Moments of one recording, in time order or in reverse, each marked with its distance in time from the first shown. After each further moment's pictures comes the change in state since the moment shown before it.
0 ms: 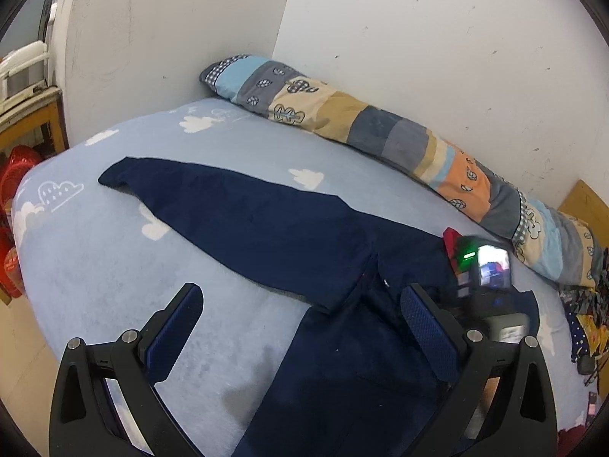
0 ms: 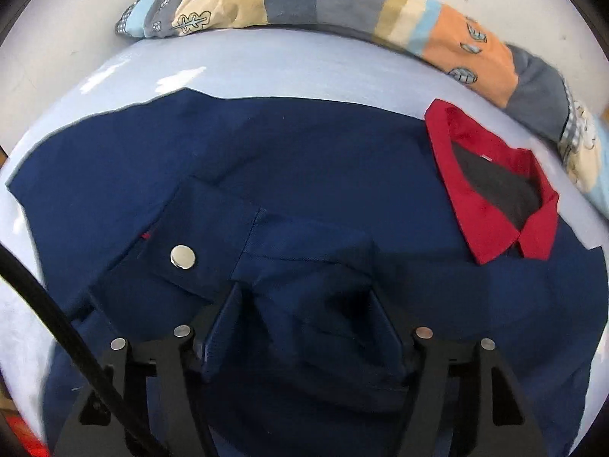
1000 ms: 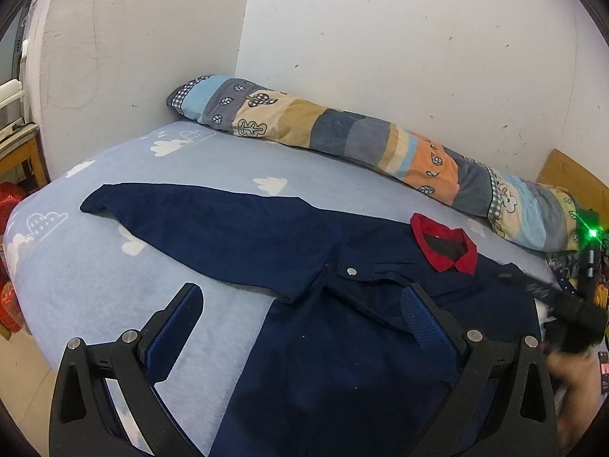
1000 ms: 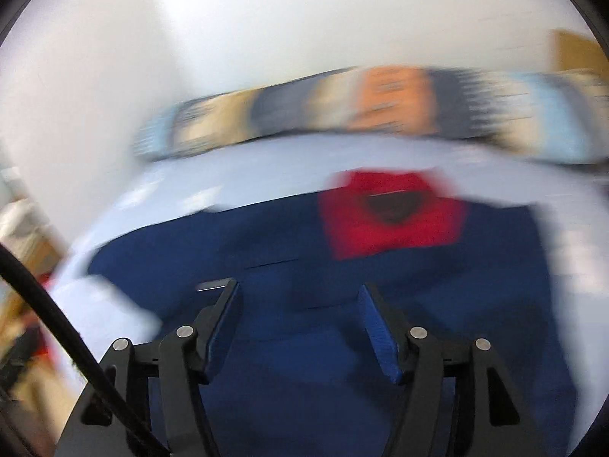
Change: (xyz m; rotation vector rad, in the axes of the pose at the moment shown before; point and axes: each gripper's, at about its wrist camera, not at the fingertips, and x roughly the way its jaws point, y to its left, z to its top) left arm -0.027 -0.042 -0.021 0.132 -0.056 -0.059; right arm -0.153 -0.097 -0.096 0.235 -0.341 -0.007
